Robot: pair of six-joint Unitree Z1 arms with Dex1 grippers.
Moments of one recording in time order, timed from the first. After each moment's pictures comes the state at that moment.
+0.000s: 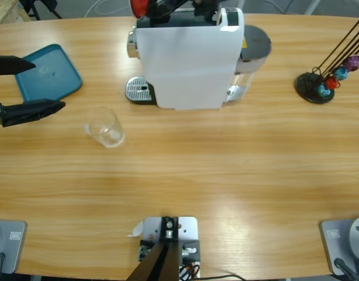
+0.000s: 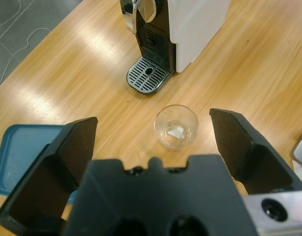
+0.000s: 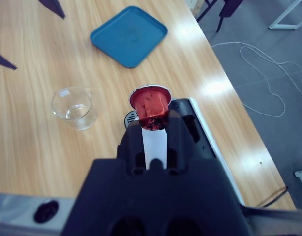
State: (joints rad) arm 0 -0.81 1.12 -0.75 0.26 -0.01 0.20; arm 1 0.80 1.71 -1.42 0.24 0.19 -0.43
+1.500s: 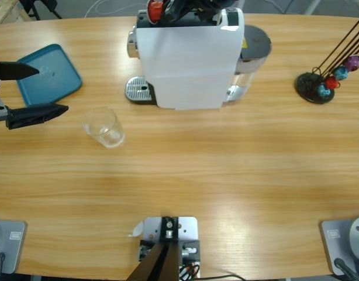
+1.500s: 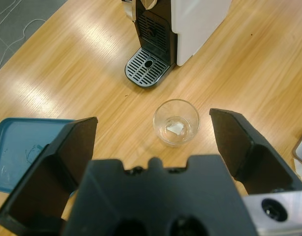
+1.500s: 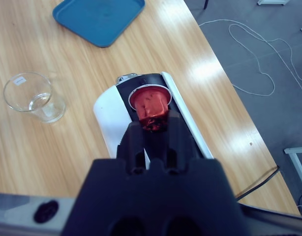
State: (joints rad) arm 0 -0.80 1.13 -0.74 0.26 -0.01 0.19; arm 1 0.76 1.76 -1.41 0.24 0.12 -0.43
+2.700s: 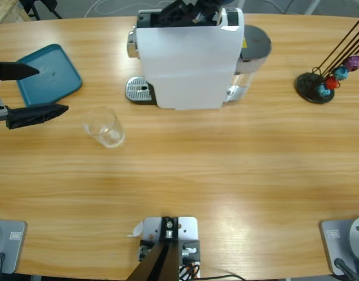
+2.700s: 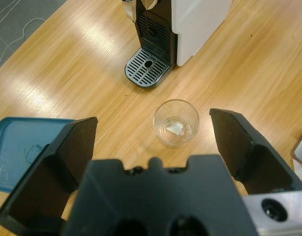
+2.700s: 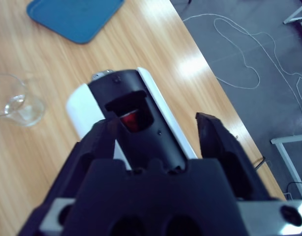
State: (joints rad) arm 0 -0.80 1.13 -0.74 0.26 -0.01 0.18; arm 1 0.76 1.77 -1.42 0.22 0.04 -0.42
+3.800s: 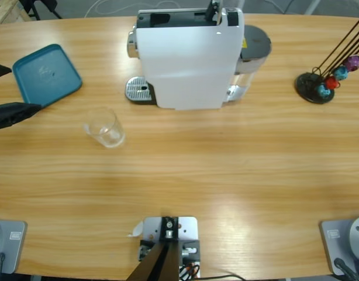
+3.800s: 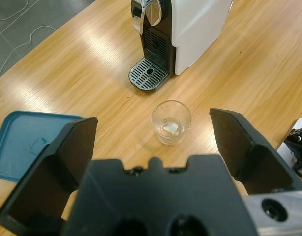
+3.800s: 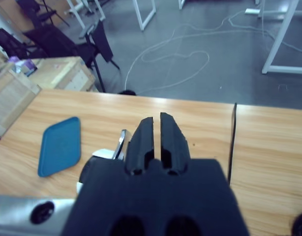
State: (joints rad) arm 0 -0.80 0.99 -0.74 0.34 -0.01 0.12; arm 1 0.77 1.57 -1.34 0.12 -0.35 0.37
